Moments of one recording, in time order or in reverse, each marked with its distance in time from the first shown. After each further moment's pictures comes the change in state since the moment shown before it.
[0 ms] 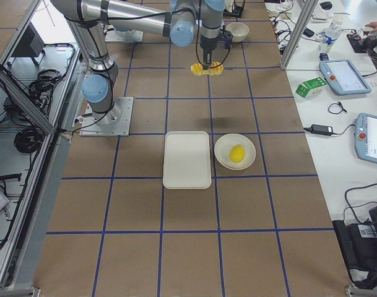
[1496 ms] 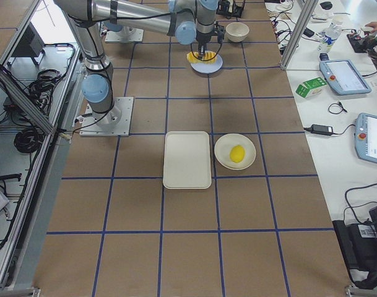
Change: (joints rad) left arm -0.206 -0.090 0.089 0.011 0.220 -0.117; right arm 0.195 0.052 0.089 -0.158 0.160 0.257
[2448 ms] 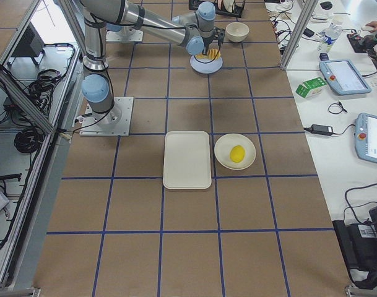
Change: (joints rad) left arm -0.020 0.226 0.182 -0.458 0.165 -0.217; right arm 0.169 0.247 0.023 -0.449 0.109 0.321
